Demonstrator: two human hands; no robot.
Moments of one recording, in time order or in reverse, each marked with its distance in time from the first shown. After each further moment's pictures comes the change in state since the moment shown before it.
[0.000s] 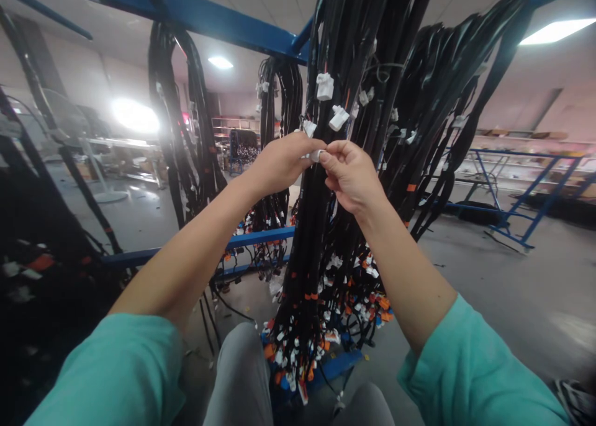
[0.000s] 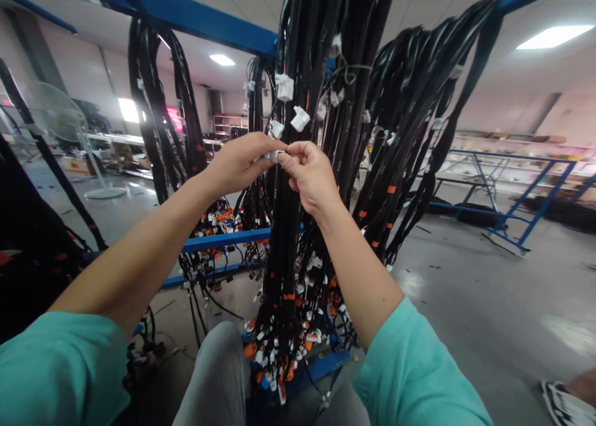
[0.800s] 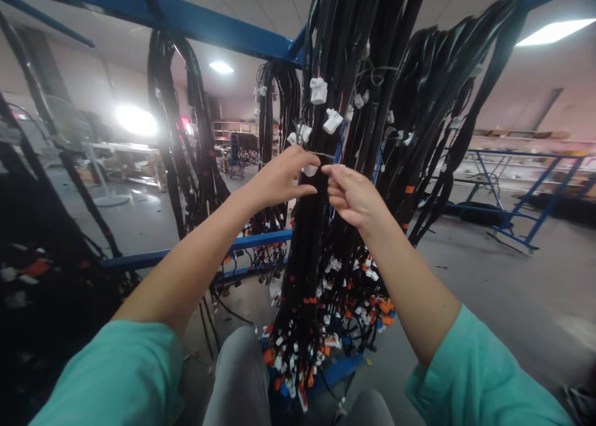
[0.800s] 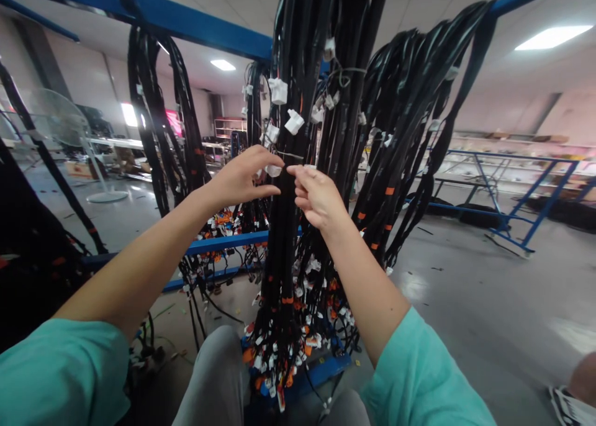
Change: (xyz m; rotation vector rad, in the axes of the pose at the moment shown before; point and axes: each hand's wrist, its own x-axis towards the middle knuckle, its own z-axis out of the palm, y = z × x) left_hand -0.008 0.000 0.014 -0.068 -0.026 -0.001; right_hand -0.017 0.004 -0.018 0.214 0.070 0.325
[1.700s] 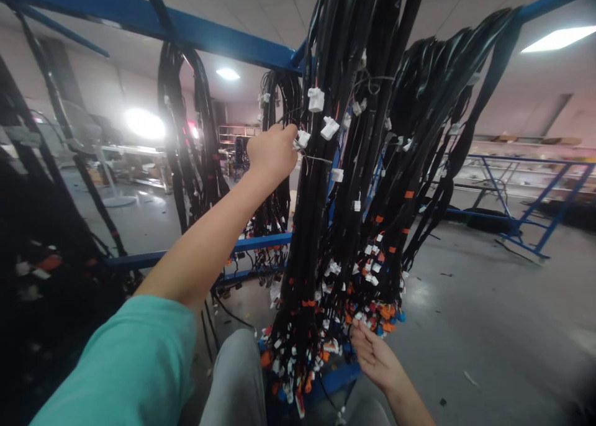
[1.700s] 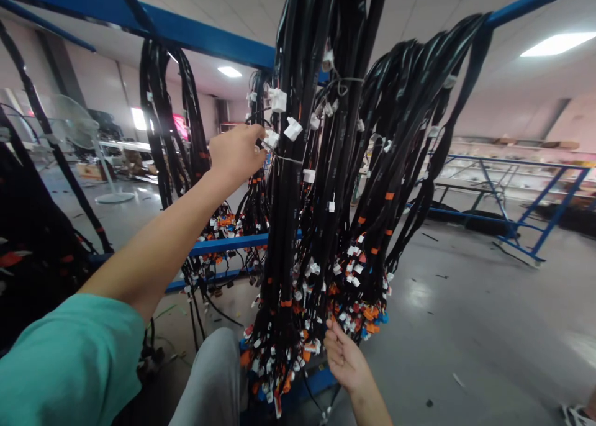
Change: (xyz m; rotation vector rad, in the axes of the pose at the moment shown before) left_hand 0.035 -0.006 -0.004 0.374 0.190 -0.526; right_hand -0.195 0.196 -0.174 0.707 0.304 0.777
